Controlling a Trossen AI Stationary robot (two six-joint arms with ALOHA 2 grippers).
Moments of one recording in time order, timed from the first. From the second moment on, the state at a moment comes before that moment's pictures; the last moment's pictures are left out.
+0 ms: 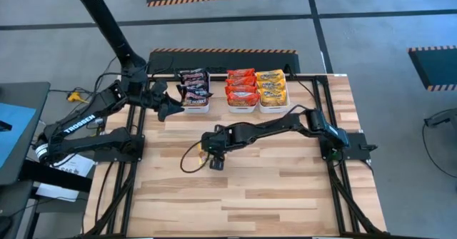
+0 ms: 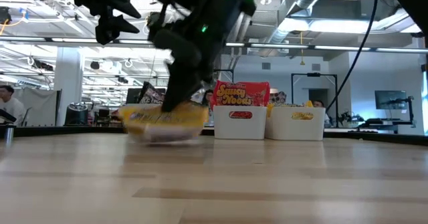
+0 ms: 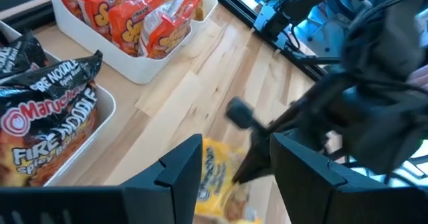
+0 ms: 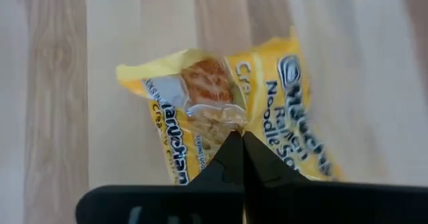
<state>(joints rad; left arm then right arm) 0.66 0.80 0.81 -0.49 0.49 -0.35 0.08 2.22 1.77 -0.54 0.09 0.17</state>
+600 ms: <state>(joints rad) 0.66 0.80 0.81 -0.49 0.48 -0.33 0.13 1.97 1.79 -0.94 0.37 0.21</state>
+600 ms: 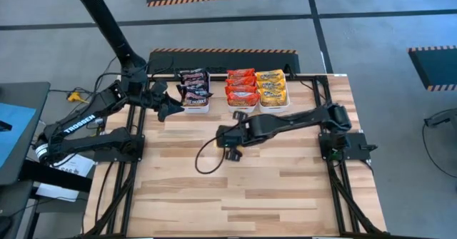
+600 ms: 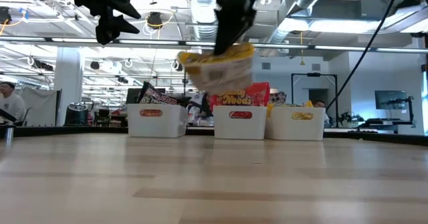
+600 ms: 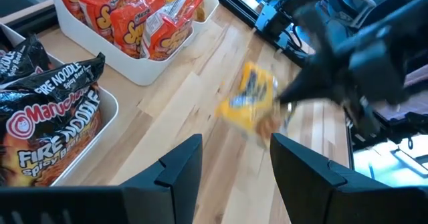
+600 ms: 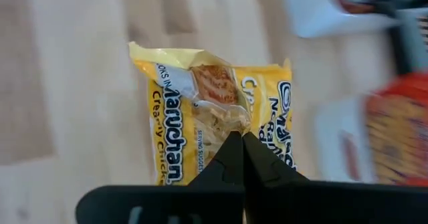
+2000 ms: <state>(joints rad) 0.66 0.80 0.81 -0.45 0.21 -0.41 -0.44 1.42 1.01 -0.69 0.42 -0.49</state>
